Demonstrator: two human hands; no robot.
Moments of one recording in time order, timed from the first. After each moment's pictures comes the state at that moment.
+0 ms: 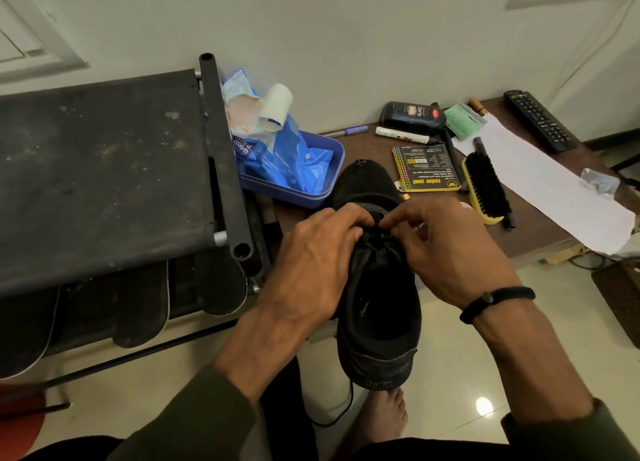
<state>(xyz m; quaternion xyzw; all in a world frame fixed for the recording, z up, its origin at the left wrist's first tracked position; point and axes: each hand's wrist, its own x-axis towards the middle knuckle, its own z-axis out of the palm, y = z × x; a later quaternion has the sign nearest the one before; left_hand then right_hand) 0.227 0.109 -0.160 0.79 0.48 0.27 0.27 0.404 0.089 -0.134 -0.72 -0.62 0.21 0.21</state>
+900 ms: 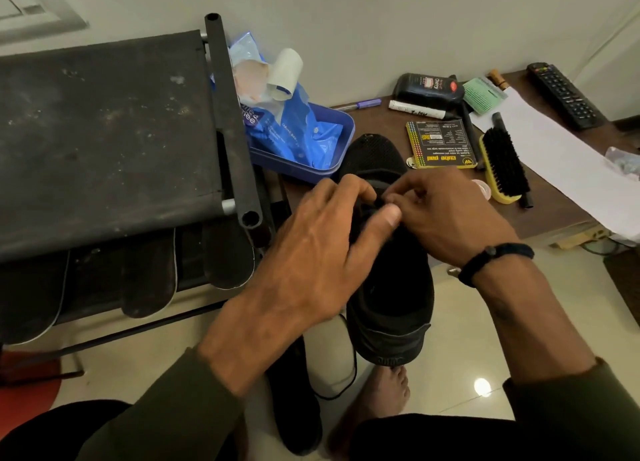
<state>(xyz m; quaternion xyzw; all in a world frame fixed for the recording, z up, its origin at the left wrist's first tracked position) 0.215 0.091 -0.141 0.79 0.48 0.23 0.31 0.392 0.103 -0.131 -0.73 -0.61 0.25 0.18</state>
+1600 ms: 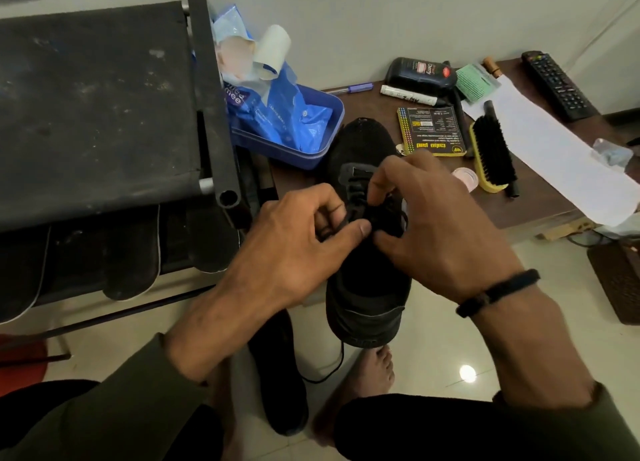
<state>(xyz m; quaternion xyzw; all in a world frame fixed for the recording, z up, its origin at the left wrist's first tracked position) 0.211 0.084 -0.142 0.70 0.54 0.24 0.40 0.391 0.070 -0.118 -0.64 -0.73 0.20 0.16</state>
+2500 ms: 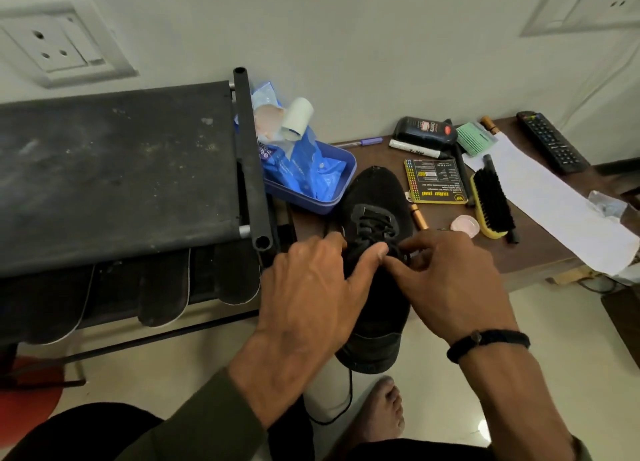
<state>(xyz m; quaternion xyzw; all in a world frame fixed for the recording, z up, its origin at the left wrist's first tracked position) 0.226 0.065 -0.129 0.73 0.65 0.16 0.15 0.378 0.055 -0.117 -0.80 -0.54 0.20 0.17</state>
